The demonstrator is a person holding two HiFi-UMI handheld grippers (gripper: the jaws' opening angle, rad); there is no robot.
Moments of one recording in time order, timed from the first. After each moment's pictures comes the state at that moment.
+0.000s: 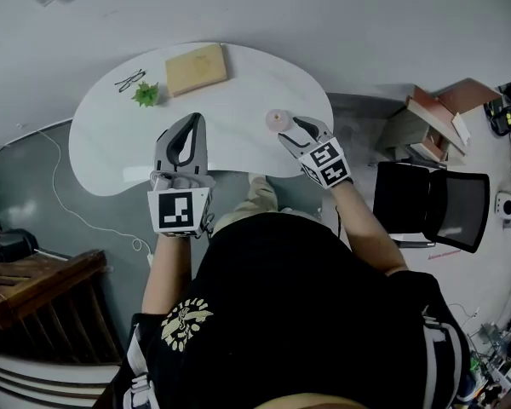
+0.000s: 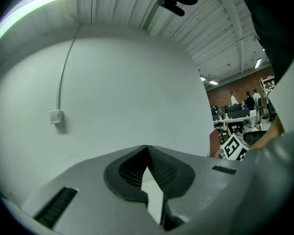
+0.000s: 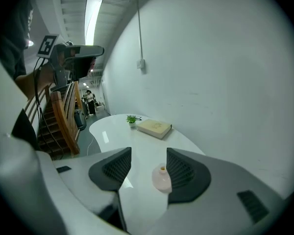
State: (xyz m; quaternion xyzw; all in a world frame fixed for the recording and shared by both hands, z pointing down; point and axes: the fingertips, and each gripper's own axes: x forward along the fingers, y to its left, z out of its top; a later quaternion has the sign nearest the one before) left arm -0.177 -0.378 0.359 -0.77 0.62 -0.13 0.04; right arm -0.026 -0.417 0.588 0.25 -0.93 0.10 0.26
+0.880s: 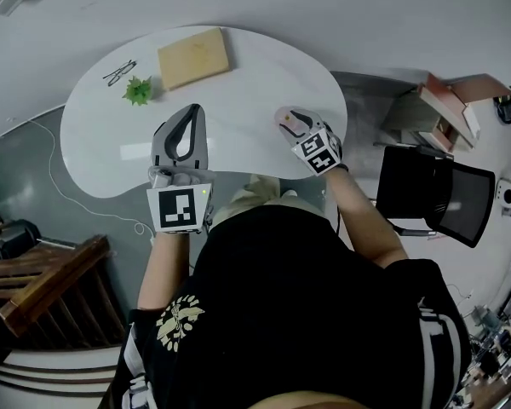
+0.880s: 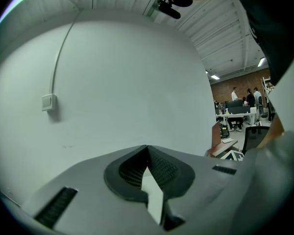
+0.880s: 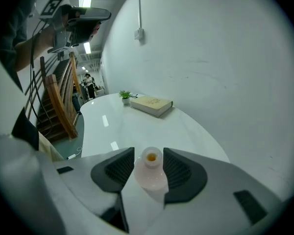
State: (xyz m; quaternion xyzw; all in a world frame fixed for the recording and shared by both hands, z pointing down) left arm -0.210 -0.457 0.405 -0.78 0.61 -0.14 0.01; right arm -0.062 -0.469 0.702 0.23 -0.90 0.10 0.35
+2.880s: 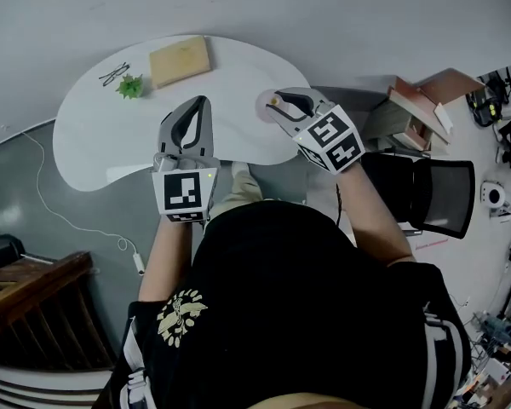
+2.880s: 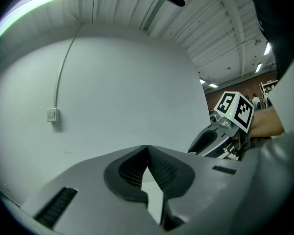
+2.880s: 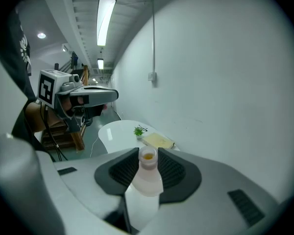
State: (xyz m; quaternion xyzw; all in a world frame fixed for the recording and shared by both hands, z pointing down) left arm -0.142 -0.371 0.362 -0.78 0.61 -0.12 0.03; right arm -0.034 -0.403 0.447 0.21 -0.94 0.05 0.27
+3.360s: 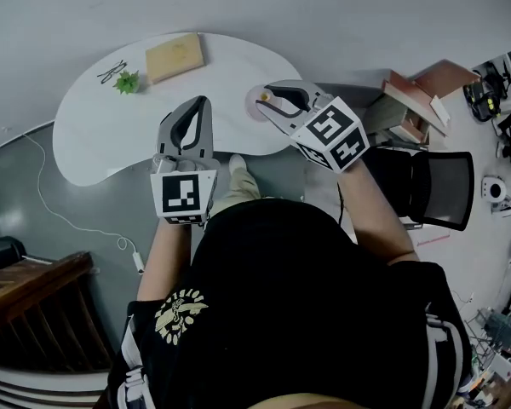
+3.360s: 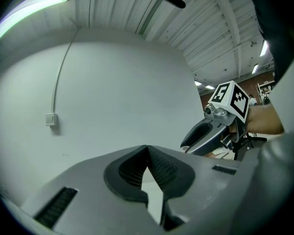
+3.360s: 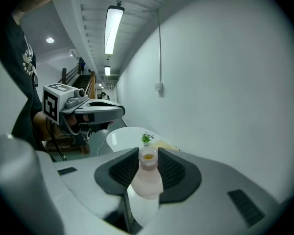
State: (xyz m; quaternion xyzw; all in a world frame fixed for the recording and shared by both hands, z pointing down) left arm -0.107 -0.331 0.346 -0.79 0.60 -0.12 0.04; right arm -0.022 -0.359 0.399 0.19 -0.95 0.04 0.24
